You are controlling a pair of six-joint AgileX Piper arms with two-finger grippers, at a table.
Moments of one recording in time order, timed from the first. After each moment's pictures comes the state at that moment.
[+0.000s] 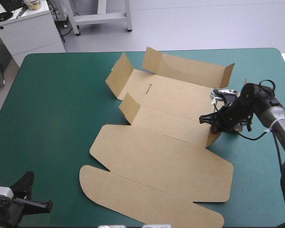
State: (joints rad) left arm -0.21 -0.02 -0.43 0.13 0.80 -0.11; right arm 0.09 1.62 -1.23 0.31 1.05 -0.17
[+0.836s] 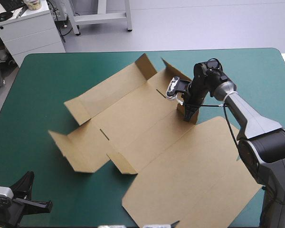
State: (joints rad) left arm -0.21 -0.02 -0.43 0.13 0.80 -0.11; right arm 0.35 1.98 -1.77 0.10 1.19 -0.95
